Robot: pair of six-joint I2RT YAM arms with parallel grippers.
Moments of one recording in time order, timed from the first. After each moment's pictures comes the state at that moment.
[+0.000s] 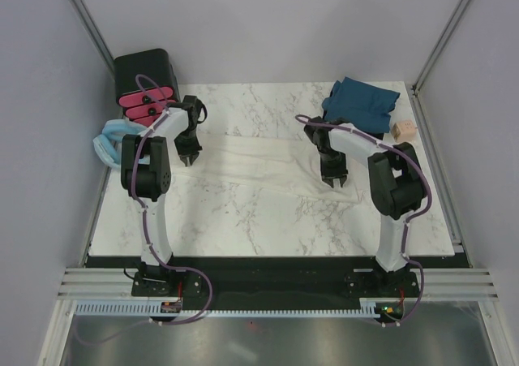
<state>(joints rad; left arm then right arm) -0.12 2.17 1.70 -0.99 -0.31 -0.51 0.41 2.00 1.44 -1.06 0.34 0.52</state>
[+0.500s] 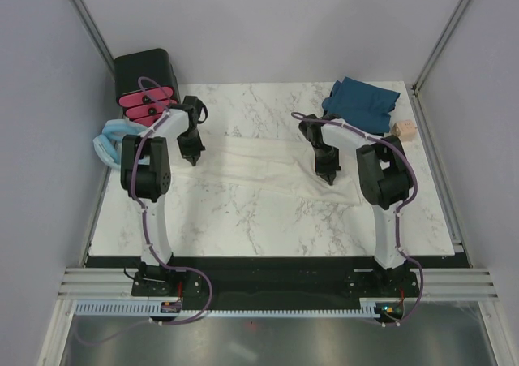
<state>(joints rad) -0.13 2.17 1.69 -0.95 -0.21 -0.46 0.41 2.11 1.59 -1.08 0.32 0.56</state>
